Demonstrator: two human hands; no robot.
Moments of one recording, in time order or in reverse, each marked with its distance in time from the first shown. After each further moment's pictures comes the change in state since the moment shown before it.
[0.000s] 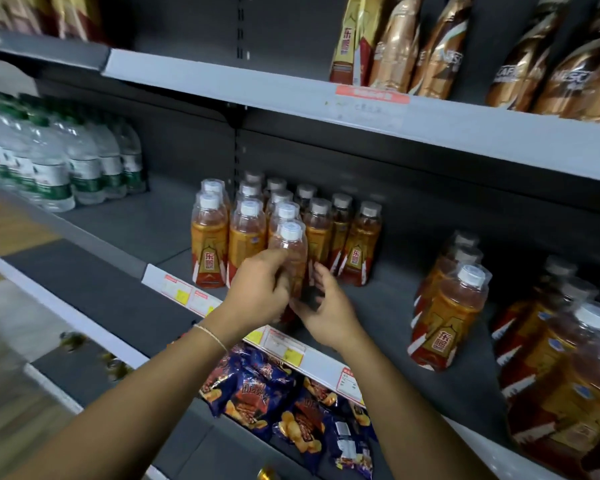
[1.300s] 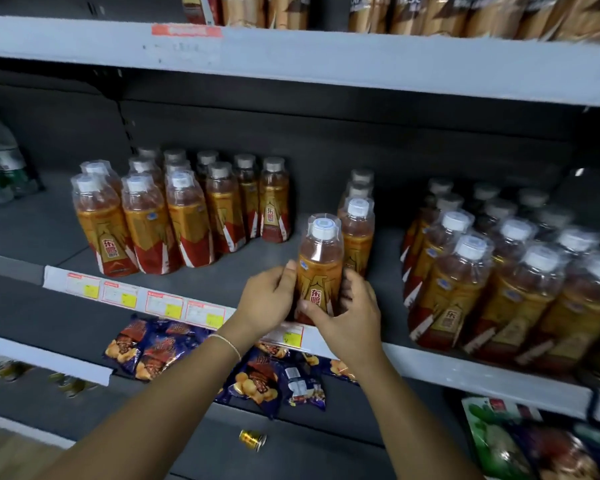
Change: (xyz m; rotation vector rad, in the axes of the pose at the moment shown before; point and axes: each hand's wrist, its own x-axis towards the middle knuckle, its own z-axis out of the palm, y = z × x) left_hand -0.038 0.076 0.134 -0.262 -0.297 -0.315; right_hand -0.149 0.038 -0.103 -0.065 0.575 0.096
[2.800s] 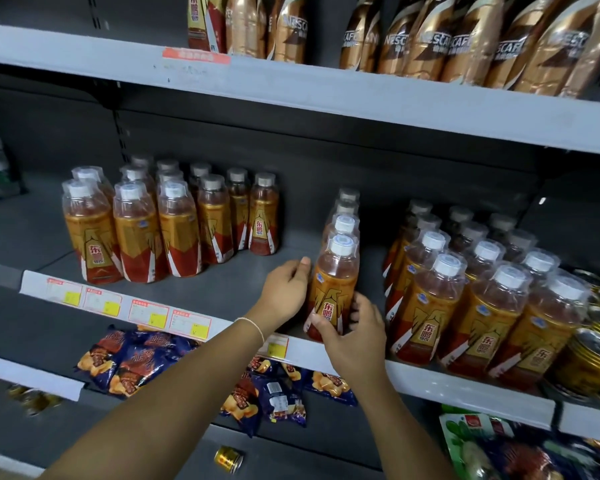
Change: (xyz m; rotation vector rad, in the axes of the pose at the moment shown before) left_hand 0.035 0.021 0.040 -0.236 -0.050 -0.053; right_hand -0.004 0.008 -0.027 -0.175 0.101 0.064
